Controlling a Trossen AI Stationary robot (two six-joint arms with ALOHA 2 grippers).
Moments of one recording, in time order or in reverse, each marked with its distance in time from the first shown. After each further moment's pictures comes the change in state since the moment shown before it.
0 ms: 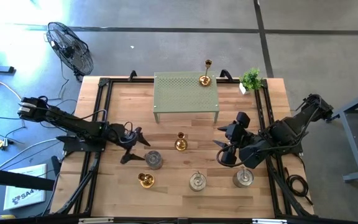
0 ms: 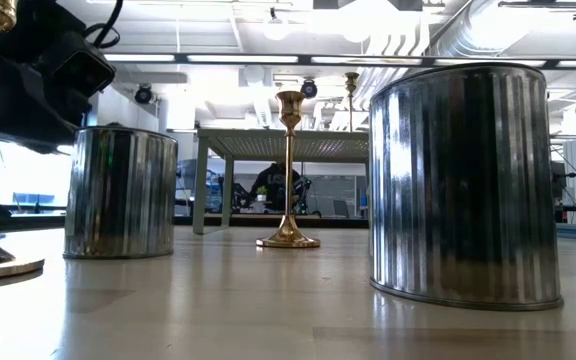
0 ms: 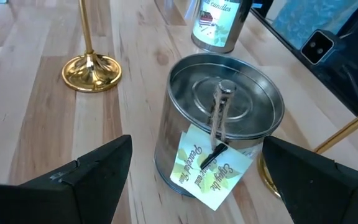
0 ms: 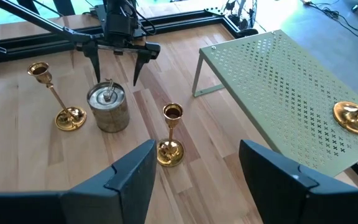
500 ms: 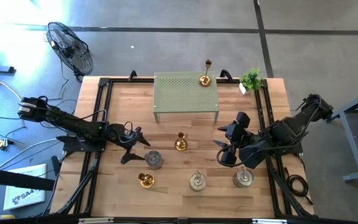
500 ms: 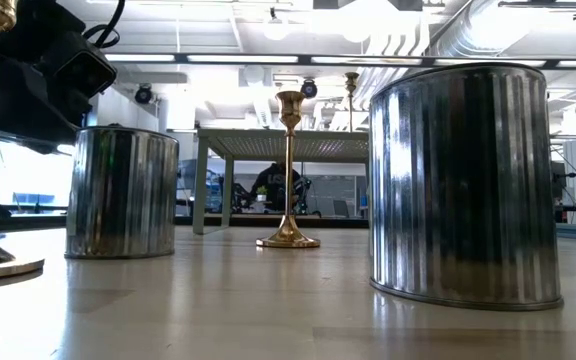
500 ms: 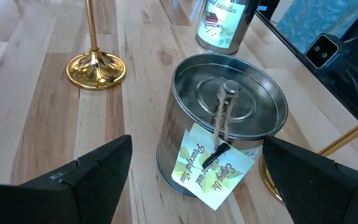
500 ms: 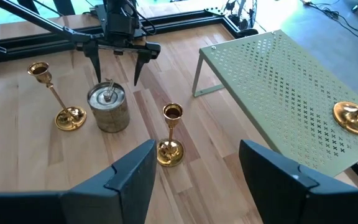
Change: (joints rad) left arm 0.000 0.000 0.000 0.000 -0.017 -0.030; right arm 0.000 0.000 0.000 0.000 0.000 -0.001
